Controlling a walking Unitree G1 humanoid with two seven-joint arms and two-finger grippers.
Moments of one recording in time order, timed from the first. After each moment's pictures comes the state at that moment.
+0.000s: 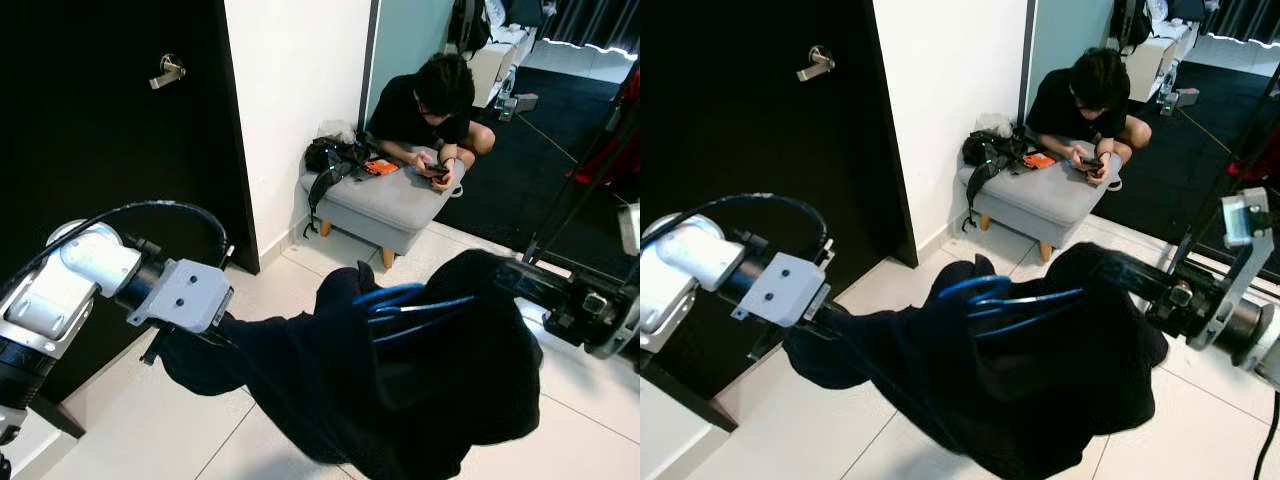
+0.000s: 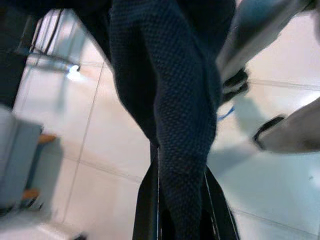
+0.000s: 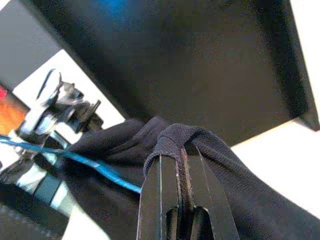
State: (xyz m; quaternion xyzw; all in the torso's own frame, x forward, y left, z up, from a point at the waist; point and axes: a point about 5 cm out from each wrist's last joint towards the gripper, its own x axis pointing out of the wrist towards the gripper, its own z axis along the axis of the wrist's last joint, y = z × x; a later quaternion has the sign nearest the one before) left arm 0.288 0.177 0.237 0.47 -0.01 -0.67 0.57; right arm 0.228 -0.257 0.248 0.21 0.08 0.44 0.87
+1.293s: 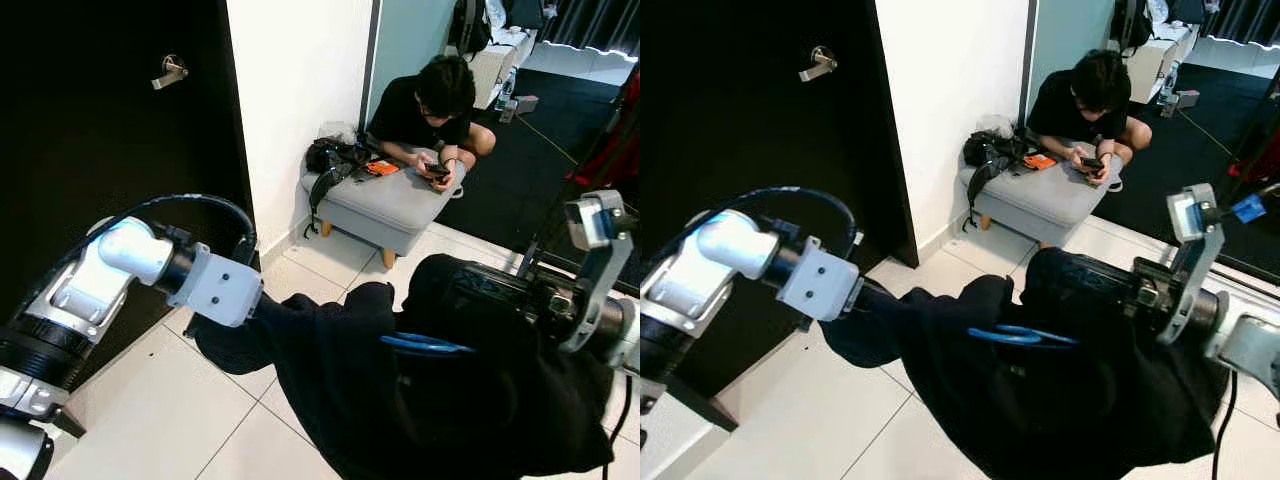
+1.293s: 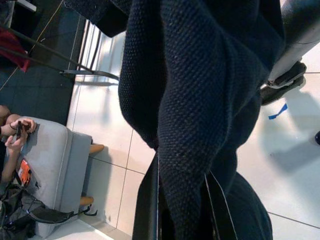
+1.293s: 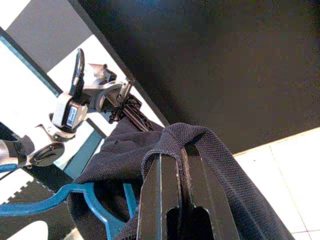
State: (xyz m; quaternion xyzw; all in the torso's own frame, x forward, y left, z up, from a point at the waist) left arm 0.300 0.146 0.240 0.49 -0.11 -0.65 0.56; right arm 0.246 -0.230 0.239 0.22 0.09 0.50 0.83
